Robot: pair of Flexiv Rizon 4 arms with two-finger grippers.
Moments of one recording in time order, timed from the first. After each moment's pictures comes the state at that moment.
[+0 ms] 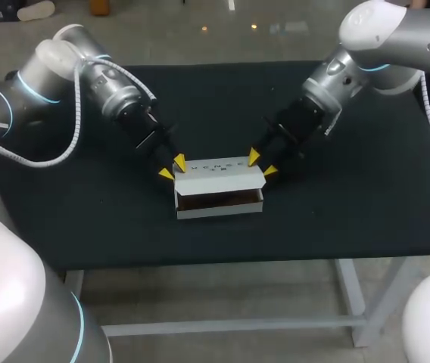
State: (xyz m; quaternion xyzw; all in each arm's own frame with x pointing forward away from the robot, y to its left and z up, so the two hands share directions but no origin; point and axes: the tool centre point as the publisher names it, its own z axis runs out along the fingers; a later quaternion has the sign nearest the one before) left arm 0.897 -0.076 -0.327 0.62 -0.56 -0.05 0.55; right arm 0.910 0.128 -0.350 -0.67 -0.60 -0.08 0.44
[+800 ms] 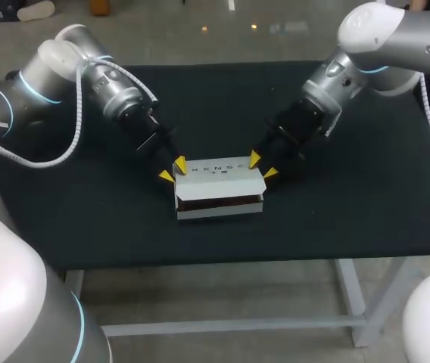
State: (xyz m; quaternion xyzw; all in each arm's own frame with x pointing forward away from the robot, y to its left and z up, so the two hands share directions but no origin) left arm 0.894 -0.077 -0.331 0.62 -0.56 -0.05 0.55; right arm 0.909 0.125 -0.356 -0.67 -0.60 -0.07 0.43
